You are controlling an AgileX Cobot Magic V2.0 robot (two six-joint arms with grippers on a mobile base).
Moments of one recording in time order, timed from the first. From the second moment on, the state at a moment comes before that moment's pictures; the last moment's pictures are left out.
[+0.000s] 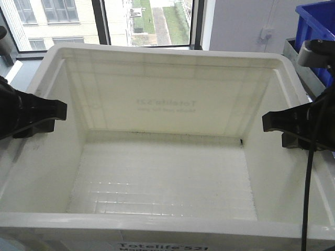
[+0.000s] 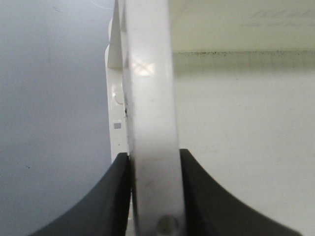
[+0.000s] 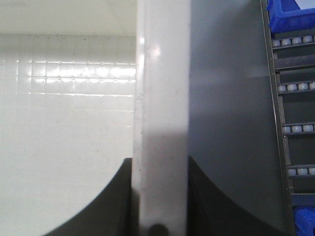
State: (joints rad) left arm -0.43 1.15 -1.19 0.06 1.09 -0.41; right arm 0.40 1.16 -1.18 -0.12 1.20 0.44
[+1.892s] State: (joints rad) left arm -0.43 1.15 -1.19 0.06 1.08 -0.41; right arm 0.40 1.16 -1.18 -0.12 1.20 0.44
